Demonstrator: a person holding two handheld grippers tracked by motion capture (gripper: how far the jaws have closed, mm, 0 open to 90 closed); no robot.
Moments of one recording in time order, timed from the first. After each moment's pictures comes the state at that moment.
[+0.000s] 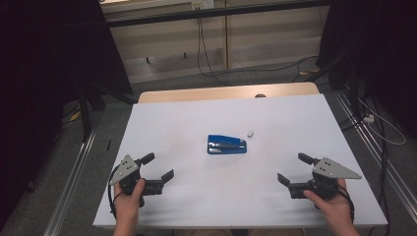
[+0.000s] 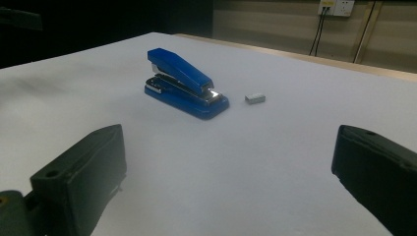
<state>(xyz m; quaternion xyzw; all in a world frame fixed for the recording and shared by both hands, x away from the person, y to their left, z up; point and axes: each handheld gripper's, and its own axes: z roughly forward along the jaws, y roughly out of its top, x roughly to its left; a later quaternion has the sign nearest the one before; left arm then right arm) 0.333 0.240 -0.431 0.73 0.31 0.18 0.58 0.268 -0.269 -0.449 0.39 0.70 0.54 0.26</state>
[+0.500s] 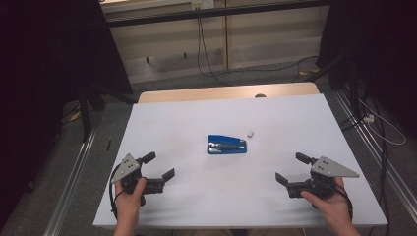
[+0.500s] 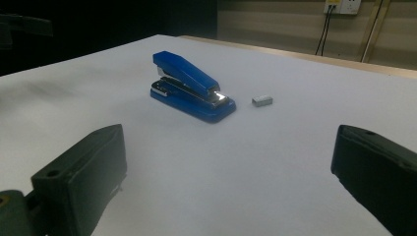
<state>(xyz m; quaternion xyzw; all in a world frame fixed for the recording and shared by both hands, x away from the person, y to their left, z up) 0.338 0.237 -0.432 0.73 0.31 0.18 0.58 0.272 -0.265 -0.448 0.39 0.69 0.55 0.25</state>
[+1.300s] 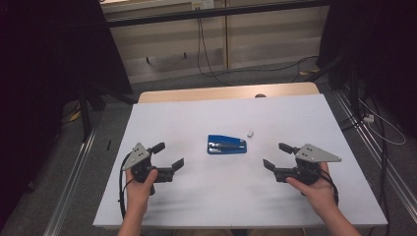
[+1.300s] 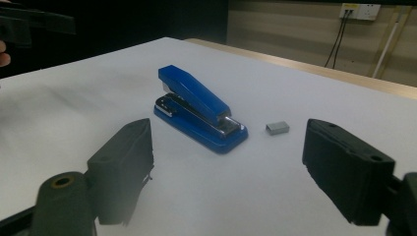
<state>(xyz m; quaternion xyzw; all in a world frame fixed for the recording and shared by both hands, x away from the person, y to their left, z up) 0.363 0.209 -0.424 0.72 0.31 0.17 0.60 0.306 -0.238 -0.435 0.37 0.71 0.55 0.25</state>
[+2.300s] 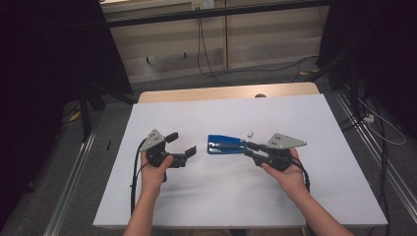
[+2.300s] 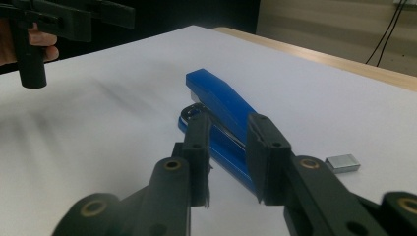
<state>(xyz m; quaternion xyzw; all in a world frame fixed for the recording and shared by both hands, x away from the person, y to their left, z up) 0.404 0.174 -0.424 0.74 0.31 0.14 0.58 0.350 -0.186 -0.437 0.34 0.74 0.54 0.20</state>
